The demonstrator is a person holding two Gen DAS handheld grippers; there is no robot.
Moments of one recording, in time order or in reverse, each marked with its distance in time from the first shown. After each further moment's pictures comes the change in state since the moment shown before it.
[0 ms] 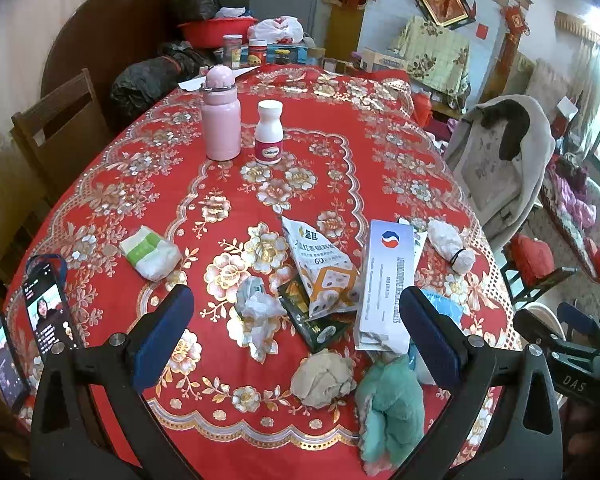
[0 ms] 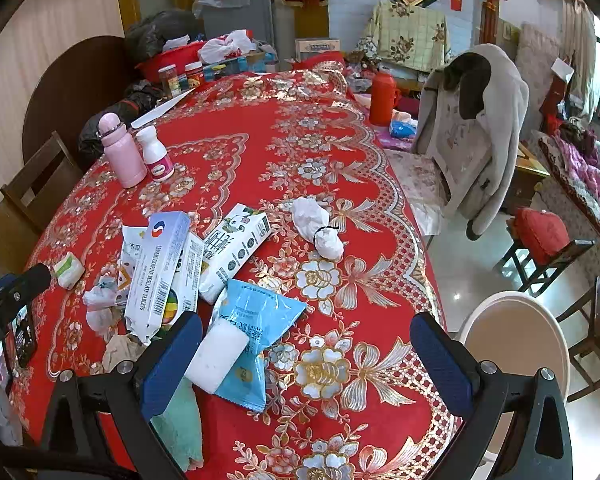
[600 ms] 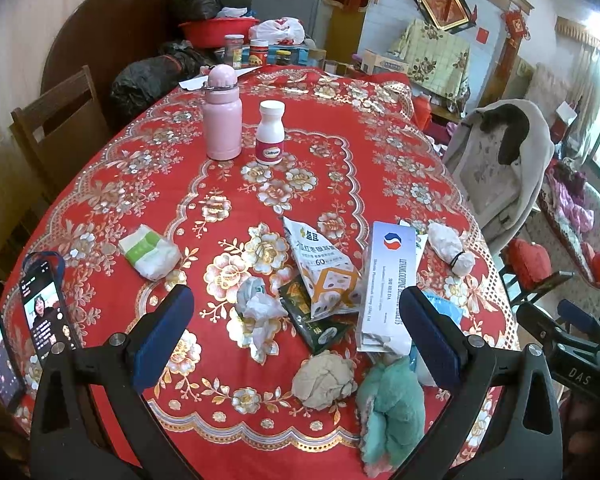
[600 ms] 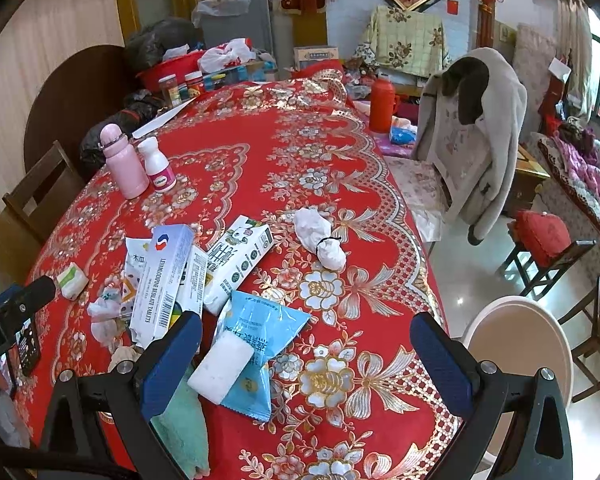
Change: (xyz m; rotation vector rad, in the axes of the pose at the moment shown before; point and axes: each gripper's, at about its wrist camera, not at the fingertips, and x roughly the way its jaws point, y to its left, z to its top) left arm 0.000 0.001 0.001 -0.006 0.000 -0.004; right arm -0.002 0.000 0.003 0.016 -0.028 0.008
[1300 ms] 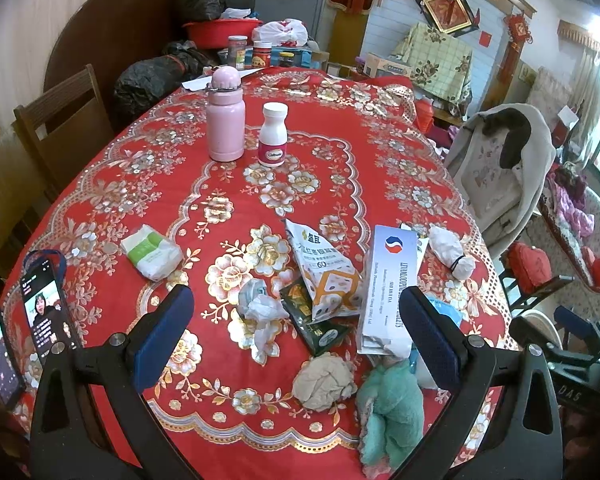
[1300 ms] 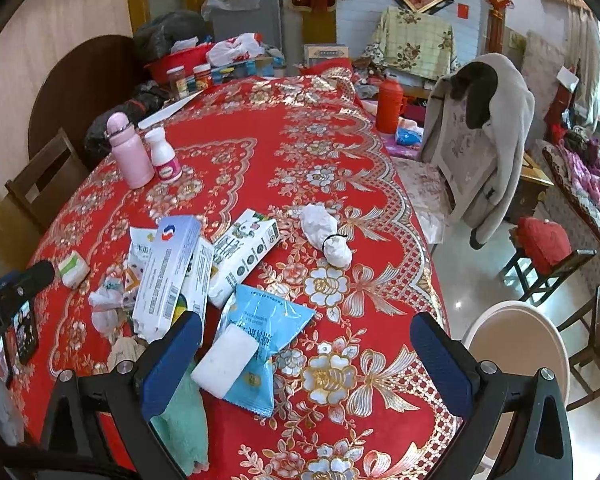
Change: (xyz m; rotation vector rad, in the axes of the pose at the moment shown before) left arm 0.002 -0.002 -0.001 -0.005 -0.009 0.005; right arm 0.001 0.010 0.000 -0.052 0.019 -0.001
